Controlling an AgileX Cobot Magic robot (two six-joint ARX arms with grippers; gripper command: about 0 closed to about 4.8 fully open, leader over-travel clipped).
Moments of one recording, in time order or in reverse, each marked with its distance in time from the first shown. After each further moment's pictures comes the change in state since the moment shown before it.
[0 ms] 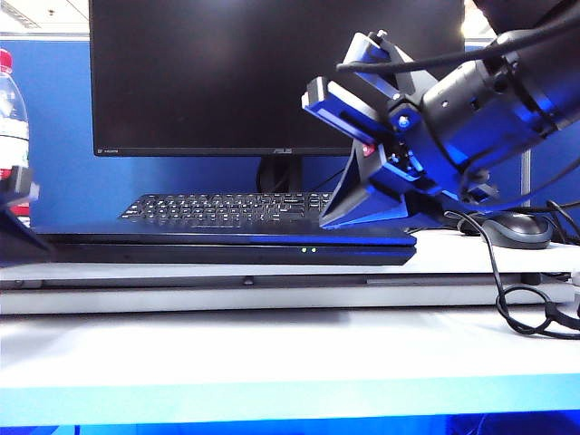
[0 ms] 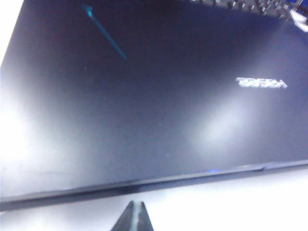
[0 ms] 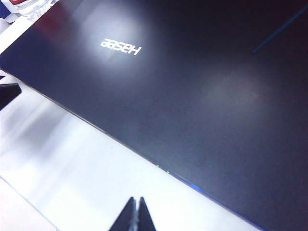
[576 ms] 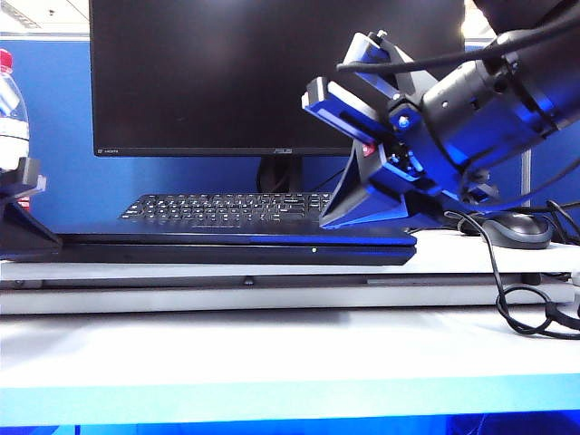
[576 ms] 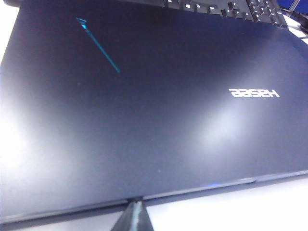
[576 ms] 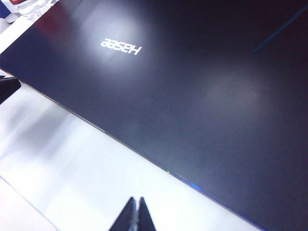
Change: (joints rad) left arm 0.000 0.003 0.020 0.004 0.001 0.008; right arm 0.000 0.000 0.000 0.000 0.000 0.000
